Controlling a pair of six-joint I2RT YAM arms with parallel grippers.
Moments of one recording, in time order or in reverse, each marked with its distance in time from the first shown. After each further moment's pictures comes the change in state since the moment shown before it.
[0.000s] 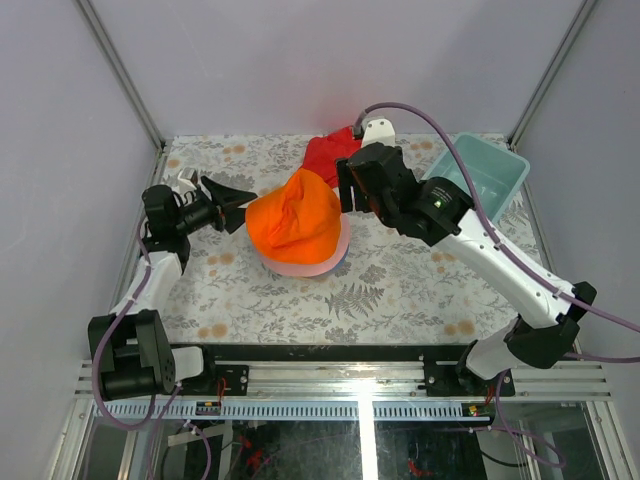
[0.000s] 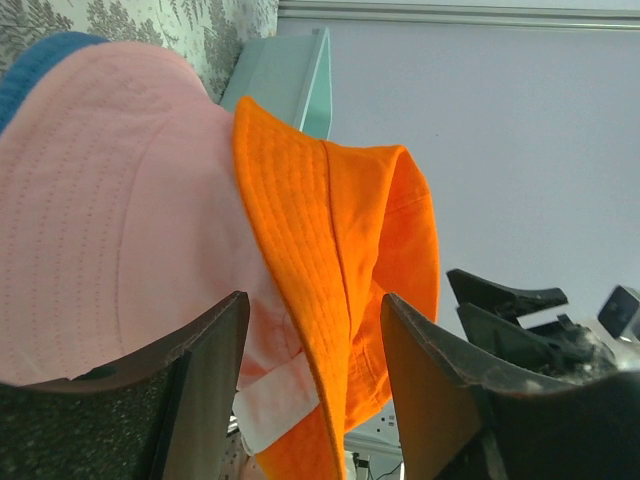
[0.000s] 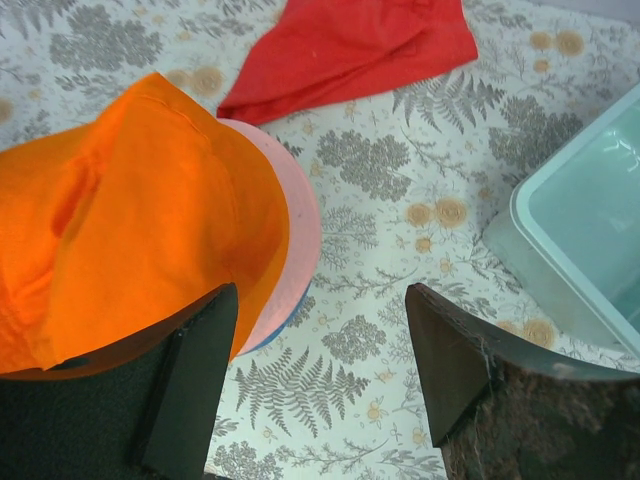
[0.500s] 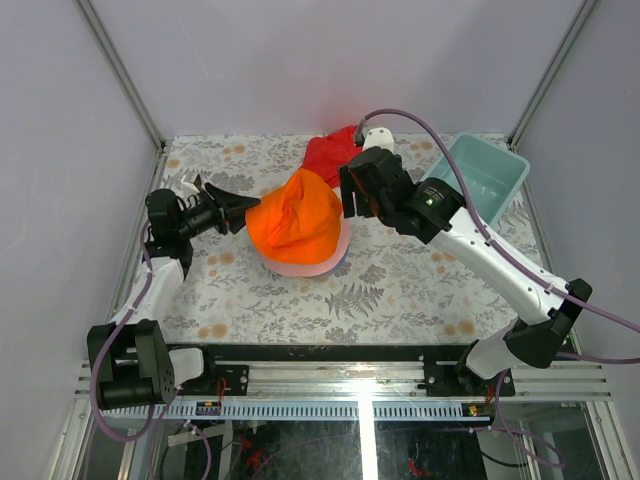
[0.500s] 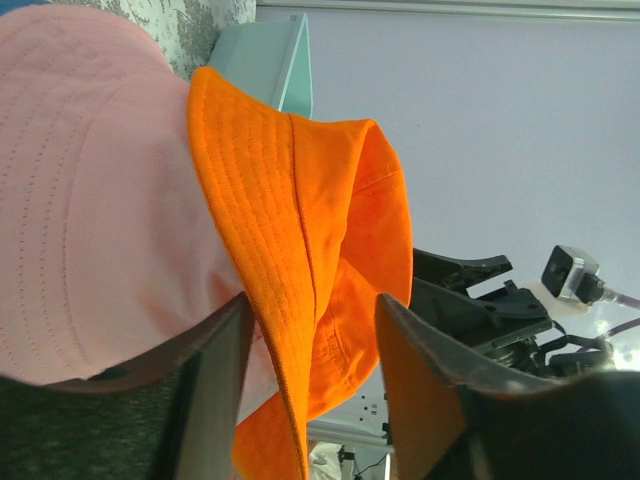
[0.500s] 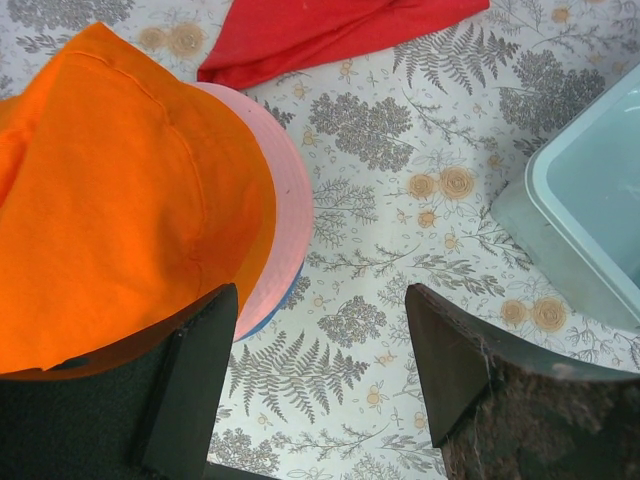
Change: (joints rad) left arm -0.031 -0.061 -0.030 0.014 -0.014 -0.074; right arm -0.054 0.004 -0.096 0.011 -0.066 0.032
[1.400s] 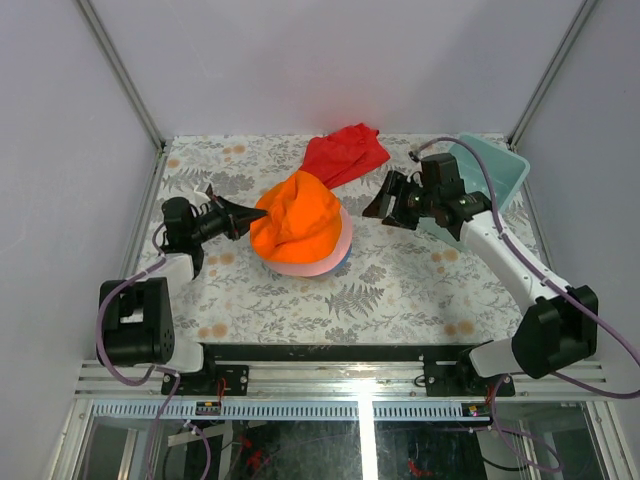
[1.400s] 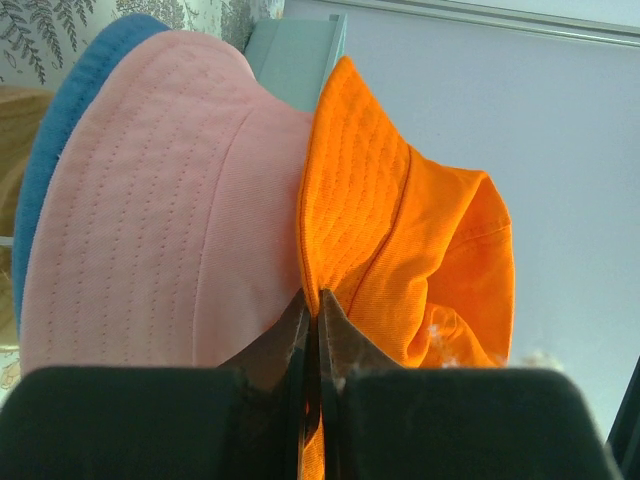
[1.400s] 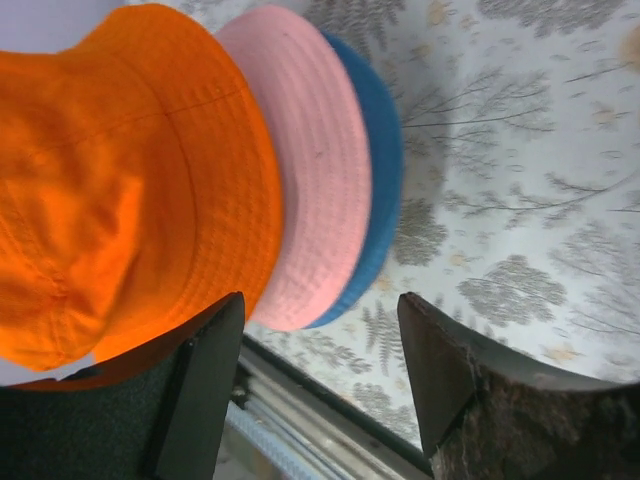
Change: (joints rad) left arm -0.026 0.217 -0.103 0.296 -0.030 -0.050; right arm -0.493 -0.104 -0.520 0.389 -0.872 0.241
